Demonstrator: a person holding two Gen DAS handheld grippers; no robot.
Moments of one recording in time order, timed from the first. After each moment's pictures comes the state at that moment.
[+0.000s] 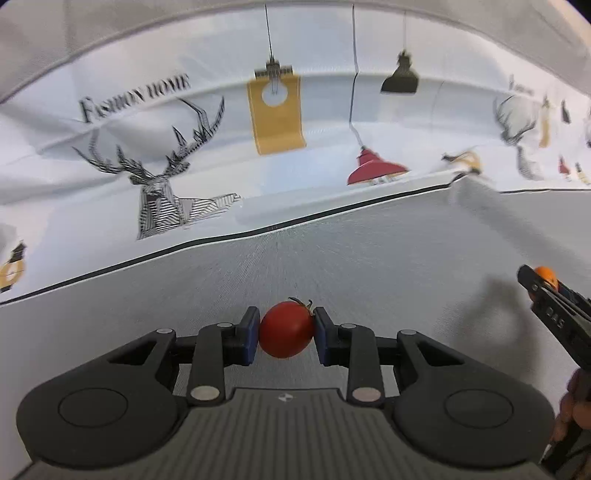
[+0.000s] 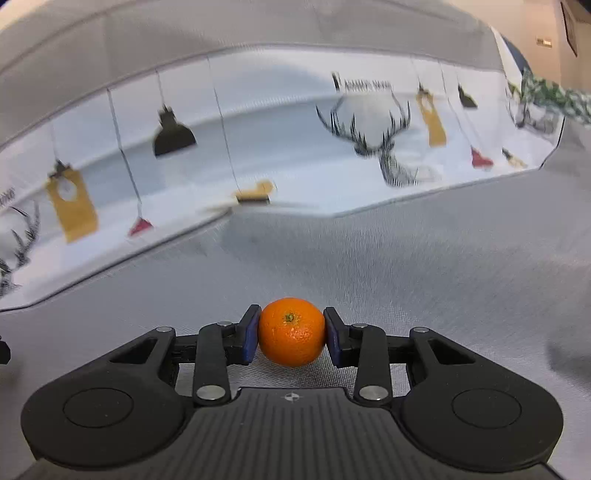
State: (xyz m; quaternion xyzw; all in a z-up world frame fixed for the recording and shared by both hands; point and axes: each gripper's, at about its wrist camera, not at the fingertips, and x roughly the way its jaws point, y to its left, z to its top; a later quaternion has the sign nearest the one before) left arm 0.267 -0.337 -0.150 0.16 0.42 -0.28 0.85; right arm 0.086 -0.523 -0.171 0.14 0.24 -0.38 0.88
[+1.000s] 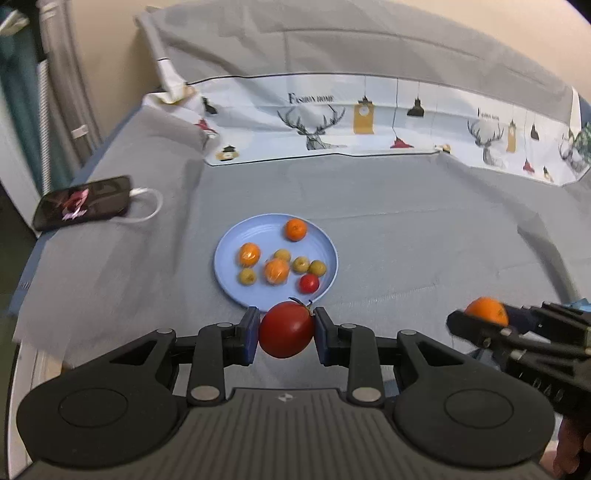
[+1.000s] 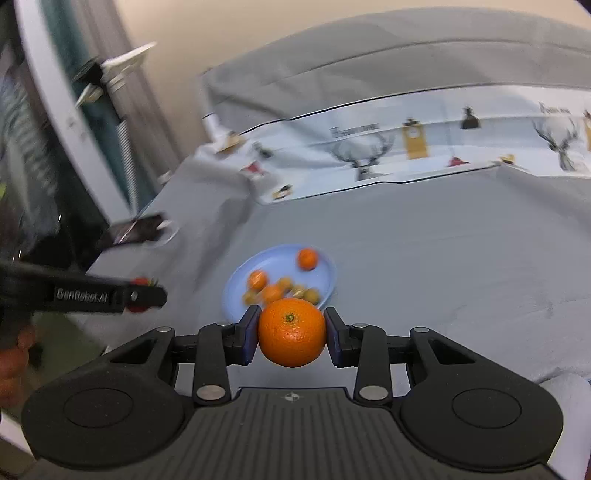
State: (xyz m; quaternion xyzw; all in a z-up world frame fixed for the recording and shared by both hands) left arm -0.064 0.015 0.030 0.11 0.42 -0.20 0.88; right arm -0.146 -0.180 0.019 0.16 0.33 -0.01 0.93
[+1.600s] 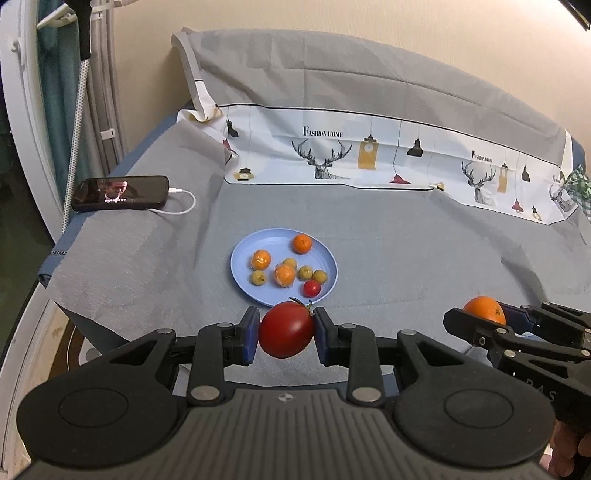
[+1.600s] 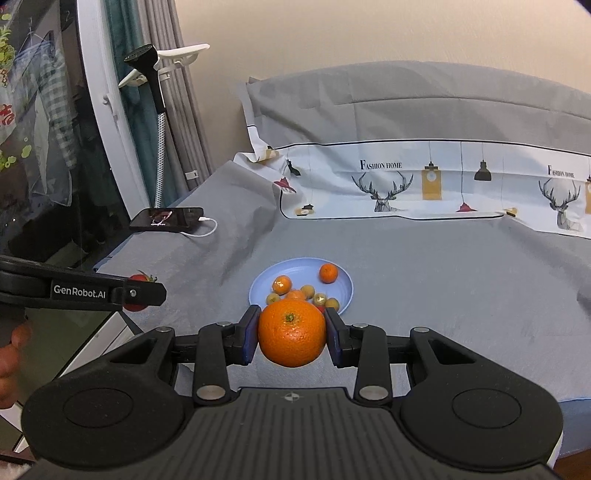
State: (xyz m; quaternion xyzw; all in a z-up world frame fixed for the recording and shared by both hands) left arm -0.118 0.061 0.058 0.06 0.37 -0.19 0.91; right arm -0.189 -0.123 0.058 0.09 0.30 -0.01 0.95
